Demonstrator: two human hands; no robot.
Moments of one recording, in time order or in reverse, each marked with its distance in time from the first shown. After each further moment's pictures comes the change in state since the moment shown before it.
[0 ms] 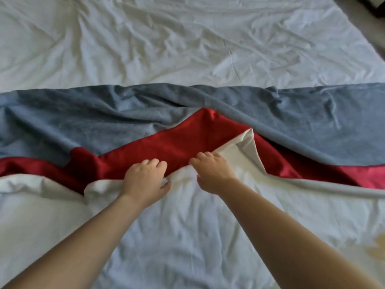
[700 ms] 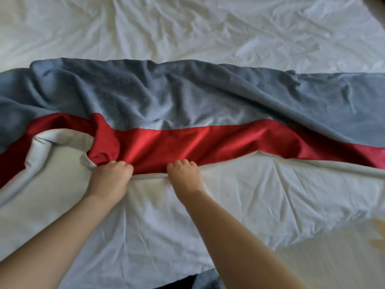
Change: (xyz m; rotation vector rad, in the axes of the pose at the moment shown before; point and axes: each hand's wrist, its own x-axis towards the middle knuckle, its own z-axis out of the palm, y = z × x) left_hand -0.141 -0.088 0.017 0.098 -0.144 -0.175; right_hand -0.034 -0.177 0.035 -0.131 0.033 0.062
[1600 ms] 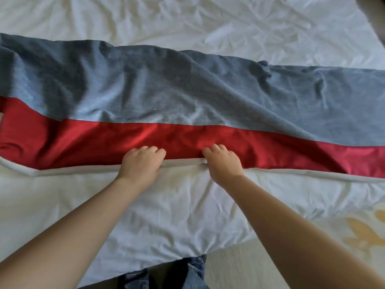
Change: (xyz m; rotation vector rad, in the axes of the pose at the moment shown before) left_hand 0.052 0.179 -0.019 -0.114 0.162 0.157; right_hand -0.060 0.213 0.040 0.127 -0.007 0.087
